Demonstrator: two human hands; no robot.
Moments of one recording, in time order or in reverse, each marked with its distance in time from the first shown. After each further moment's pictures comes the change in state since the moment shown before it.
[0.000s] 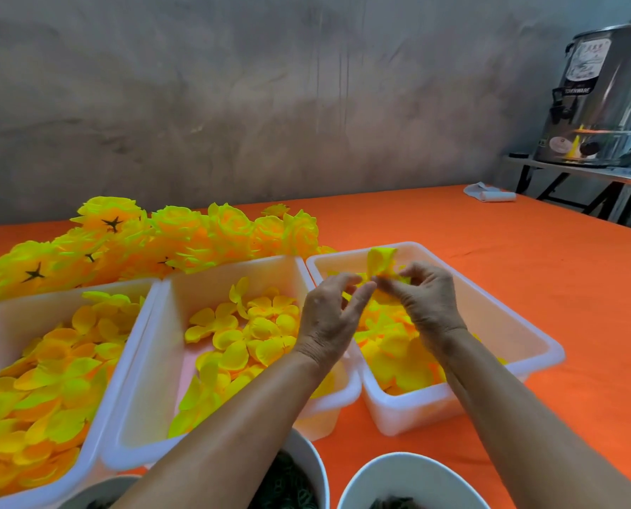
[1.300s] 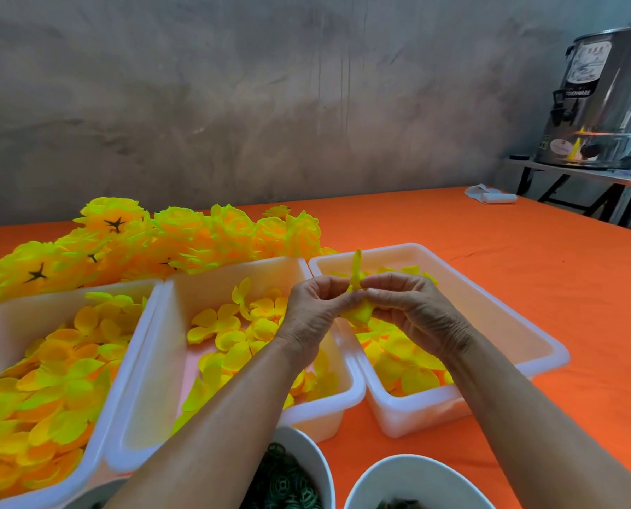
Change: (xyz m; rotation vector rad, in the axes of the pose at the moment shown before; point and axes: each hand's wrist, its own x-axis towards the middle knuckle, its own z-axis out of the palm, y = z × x) left_hand 0.006 -0.013 -0.015 -0.696 -0.110 -0.360; right_hand -0.007 -0.011 0.001 0.300 -0.445 0.326
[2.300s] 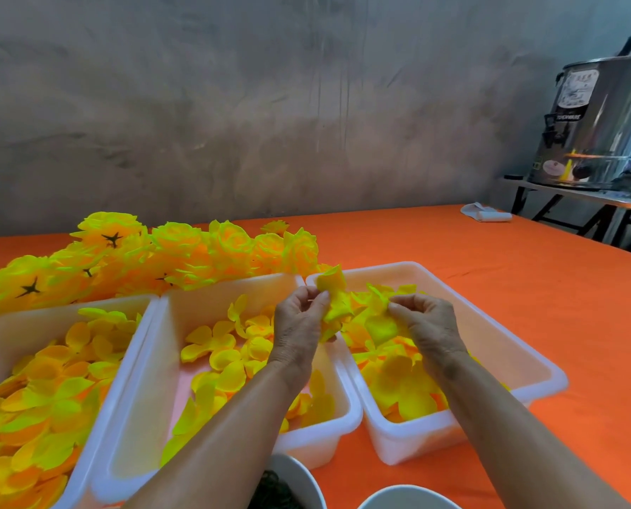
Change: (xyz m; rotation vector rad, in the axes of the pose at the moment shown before) left_hand 0.002 0.002 0.000 -0.025 0.254 0.049; right_hand 0.011 0.012 -0.013 -0.380 0.513 -0.122
